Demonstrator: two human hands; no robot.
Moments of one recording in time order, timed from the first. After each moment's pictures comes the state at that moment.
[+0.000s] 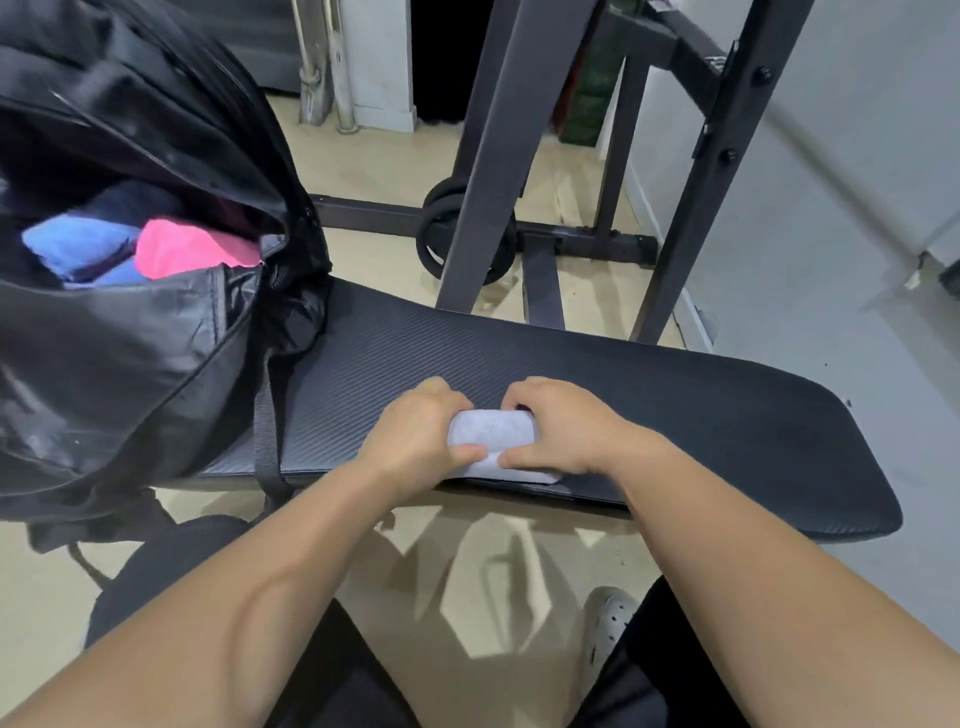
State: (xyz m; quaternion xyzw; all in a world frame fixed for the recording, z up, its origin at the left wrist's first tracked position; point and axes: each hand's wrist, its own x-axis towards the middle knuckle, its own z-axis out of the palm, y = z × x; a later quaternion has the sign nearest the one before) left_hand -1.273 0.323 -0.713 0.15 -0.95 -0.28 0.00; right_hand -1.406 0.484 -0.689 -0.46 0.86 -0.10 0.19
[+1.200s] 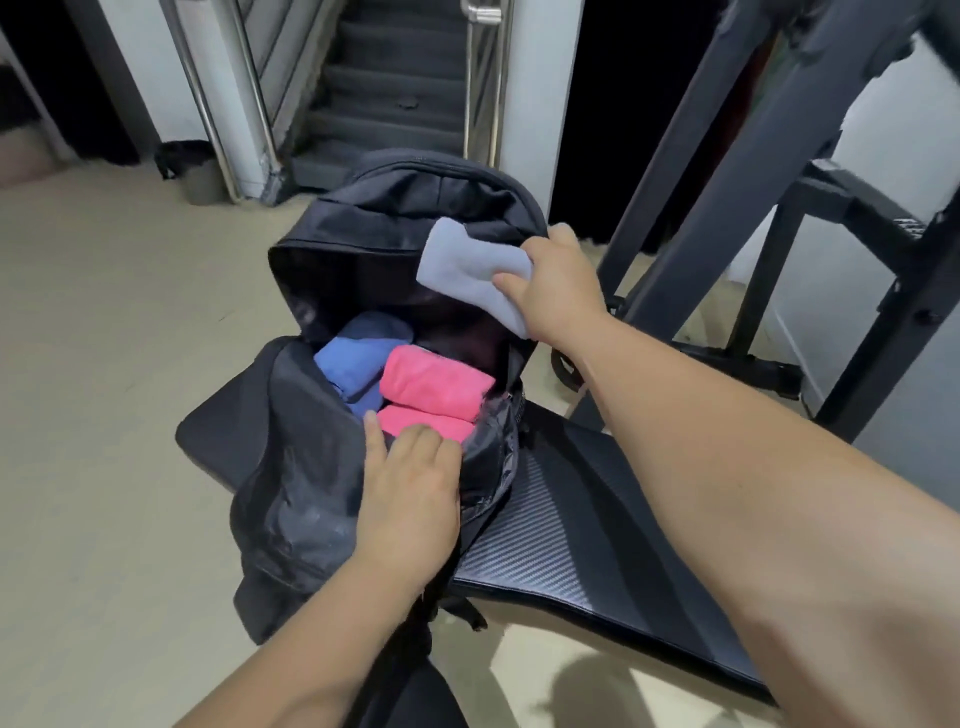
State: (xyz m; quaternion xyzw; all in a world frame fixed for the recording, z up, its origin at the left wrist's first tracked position) left_hand -1.171 0.202 -0.665 0.30 -0.93 0.06 0.21; right_hand -1.399 0.193 -0.546 -0.46 0.83 -0.32 -0.06
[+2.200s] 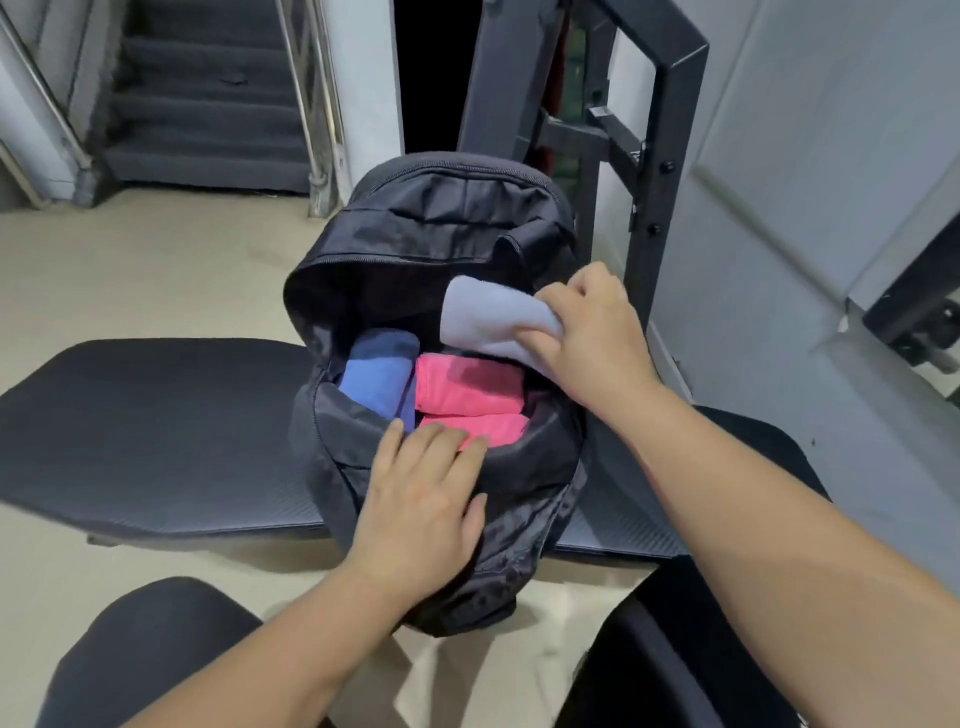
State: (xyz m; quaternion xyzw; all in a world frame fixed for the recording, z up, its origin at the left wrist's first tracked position) left_hand -1.249 0.409 -0.661 0.07 -0.97 -0.02 0.25; right_hand -1.466 0.512 -0.579 -0.40 0.86 -0.21 -0.22
